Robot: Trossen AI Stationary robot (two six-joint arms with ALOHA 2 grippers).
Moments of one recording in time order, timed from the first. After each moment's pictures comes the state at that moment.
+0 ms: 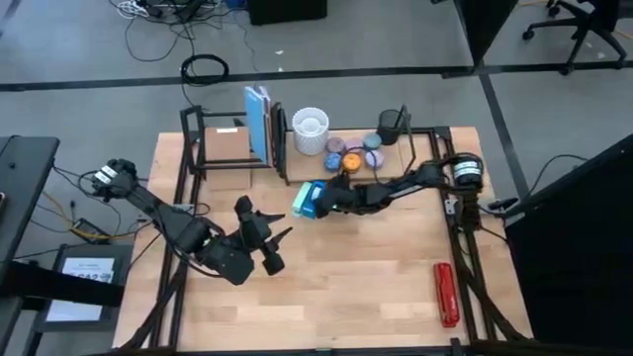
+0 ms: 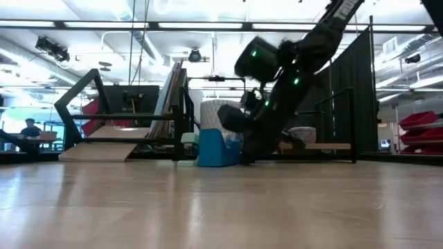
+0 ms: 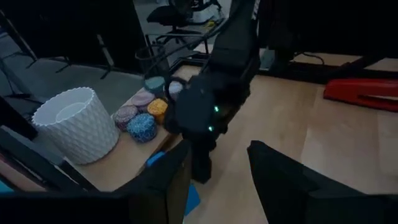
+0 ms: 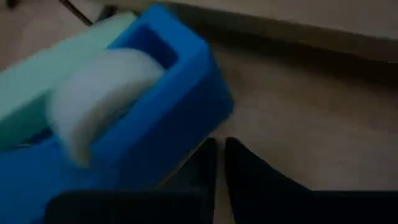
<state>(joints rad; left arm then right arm) -0.59 1.38 1.24 -0.55 -1.04 -0.53 -0.07 1.95 1.02 0.03 0.45 0.98</state>
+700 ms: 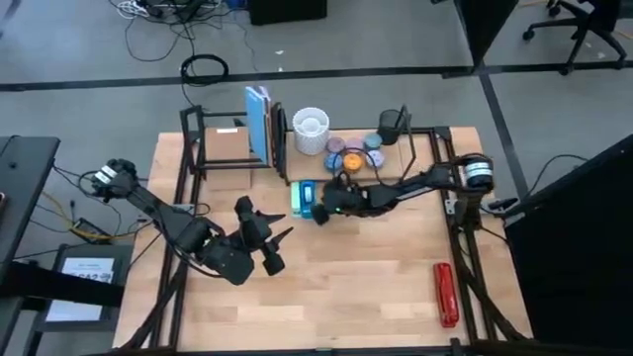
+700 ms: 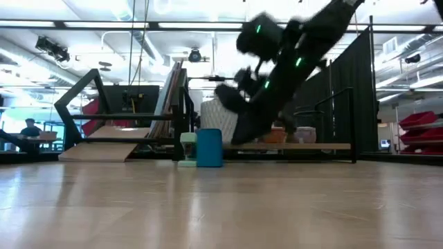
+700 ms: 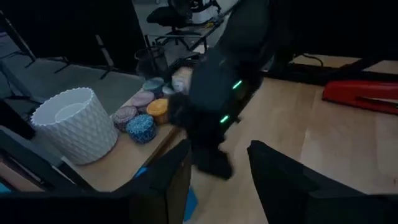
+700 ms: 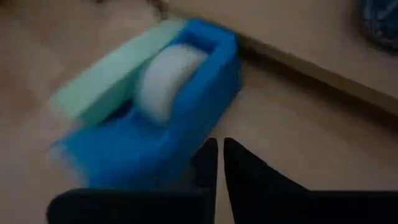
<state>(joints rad) -0.59 1.38 1.24 -0.55 -1.04 -0.53 0.04 1.77 1.03 -0.12 0.45 0.74</state>
